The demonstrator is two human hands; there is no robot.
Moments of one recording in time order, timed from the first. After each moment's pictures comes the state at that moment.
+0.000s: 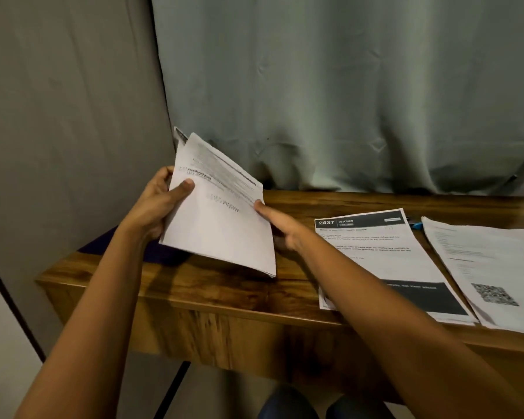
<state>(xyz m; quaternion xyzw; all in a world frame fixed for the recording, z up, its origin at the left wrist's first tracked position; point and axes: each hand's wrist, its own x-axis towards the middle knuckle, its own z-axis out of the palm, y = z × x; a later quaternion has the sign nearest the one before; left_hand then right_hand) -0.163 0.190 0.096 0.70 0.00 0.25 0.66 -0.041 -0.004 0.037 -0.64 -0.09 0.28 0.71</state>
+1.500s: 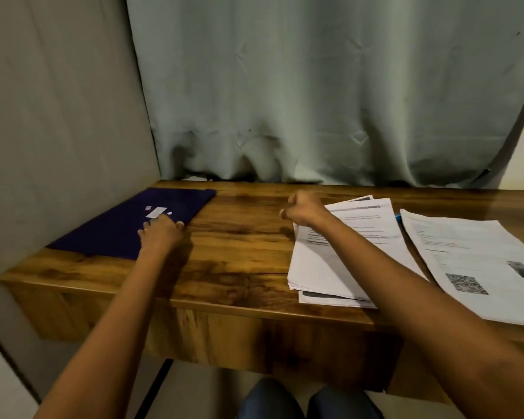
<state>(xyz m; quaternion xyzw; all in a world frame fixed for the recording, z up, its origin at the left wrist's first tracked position) -0.102 0.188 0.019 0.92 0.33 0.10 0.20 -0.024 -0.075 0.055 -0.94 -0.13 -0.06 0.32</state>
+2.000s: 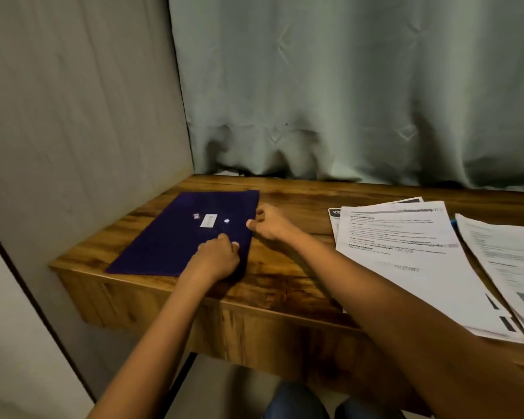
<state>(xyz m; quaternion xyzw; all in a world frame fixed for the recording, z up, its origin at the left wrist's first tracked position) -0.142 0.149 0.007 0.96 0.21 0.03 0.20 -0.041 0.048 0.025 -0.90 -0.24 0.04 0.35</state>
